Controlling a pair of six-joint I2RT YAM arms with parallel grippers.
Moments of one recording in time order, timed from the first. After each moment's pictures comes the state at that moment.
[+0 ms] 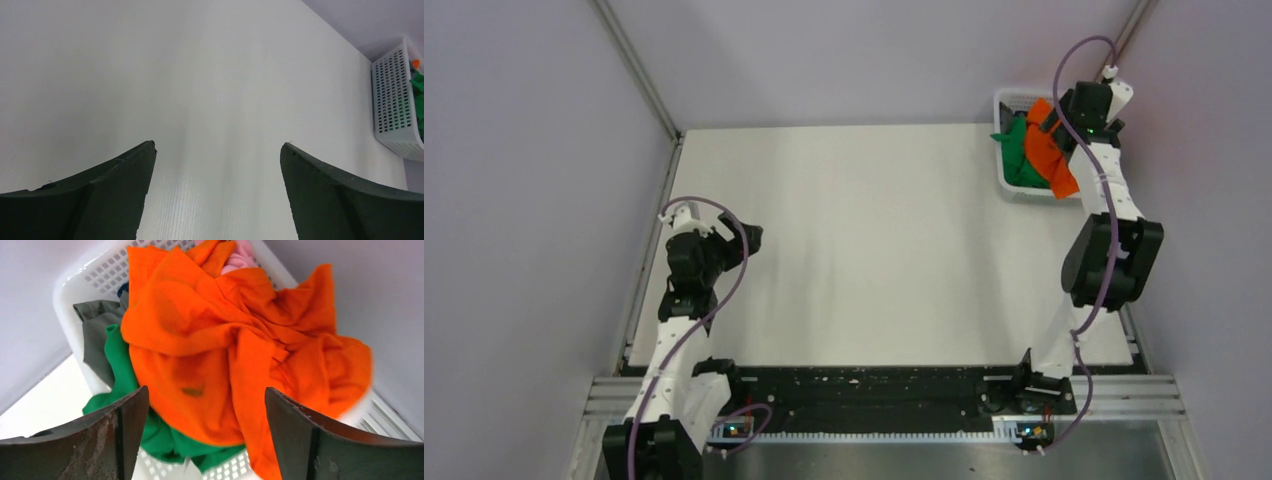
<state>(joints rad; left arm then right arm) 0.09 0.80 0.46 0.01 0.20 -0.58 -0.17 1.79 1.63 -0.37 0.33 0.40</state>
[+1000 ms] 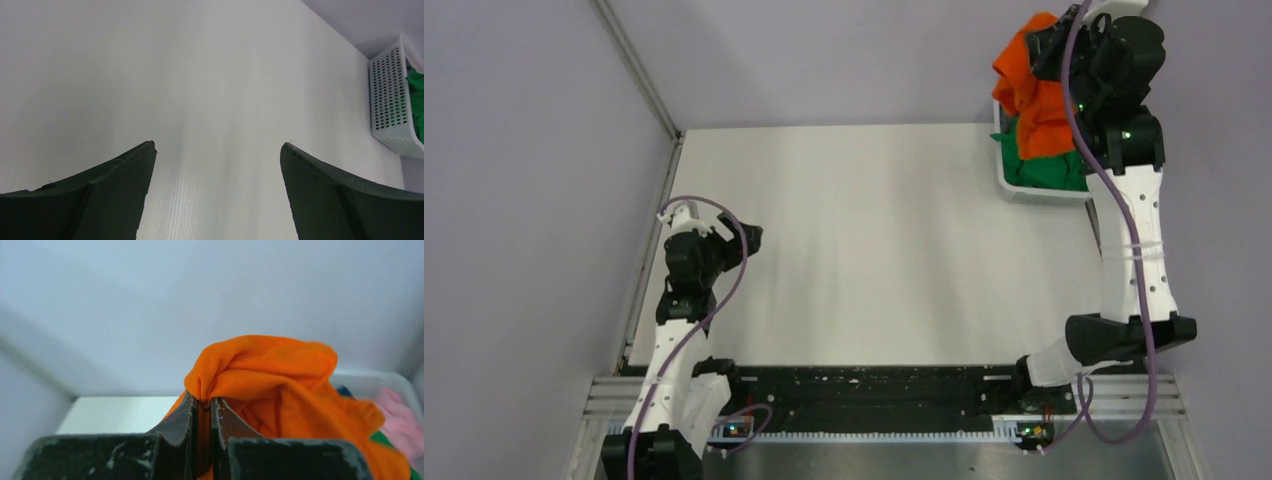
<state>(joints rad) 0.08 0.78 0.48 -0.05 0.19 -0.57 0.06 1.53 2.01 -0.47 0.04 0.23</state>
